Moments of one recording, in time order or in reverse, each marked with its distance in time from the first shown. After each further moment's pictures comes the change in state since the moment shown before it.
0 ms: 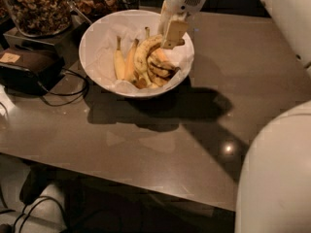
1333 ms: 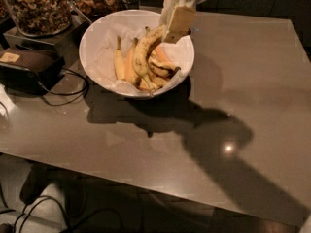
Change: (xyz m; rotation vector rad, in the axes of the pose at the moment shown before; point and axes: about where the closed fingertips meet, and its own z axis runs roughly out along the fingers) arm -0.019 0.038 -0.057 0.064 -0.034 0.038
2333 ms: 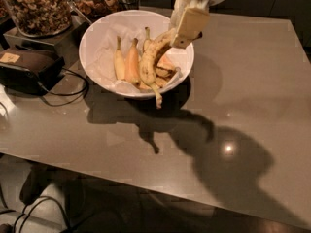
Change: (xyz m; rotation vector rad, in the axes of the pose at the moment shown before) arm 0.002 0.037 -0.026 0.005 0.016 0.085
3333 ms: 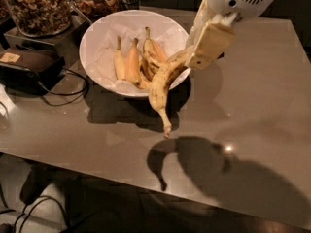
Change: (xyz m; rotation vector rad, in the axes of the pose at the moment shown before) arm 0.019 0.072 -0.030 -0.028 0.010 0.151
